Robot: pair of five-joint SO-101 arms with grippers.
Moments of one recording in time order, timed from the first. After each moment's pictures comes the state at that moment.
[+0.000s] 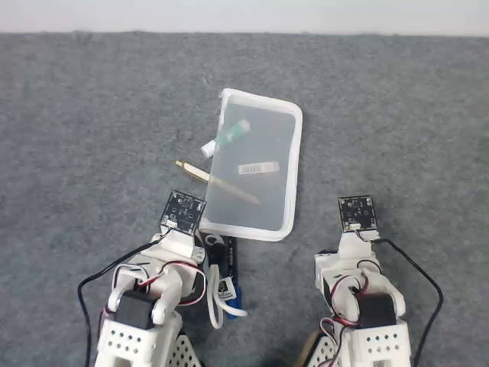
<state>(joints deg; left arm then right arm) 8.6 -103.3 97.3 72.2 -0.4 -10.0 -102.9 95.2 74.6 -3.2</state>
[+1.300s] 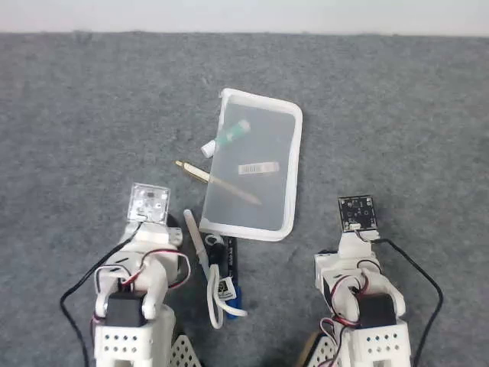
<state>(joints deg) -5.4 -103.3 95.2 64.4 -0.4 -9.8 -103.0 94.5 74.6 -3.2</state>
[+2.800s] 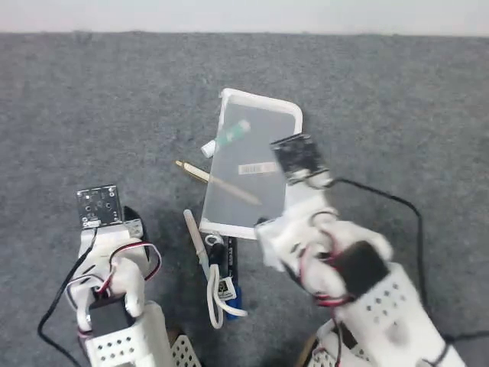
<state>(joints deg) -22.5 -103.3 90.9 64.0 0.0 -42.8 -53.8 40.1 77.2 -15.9</state>
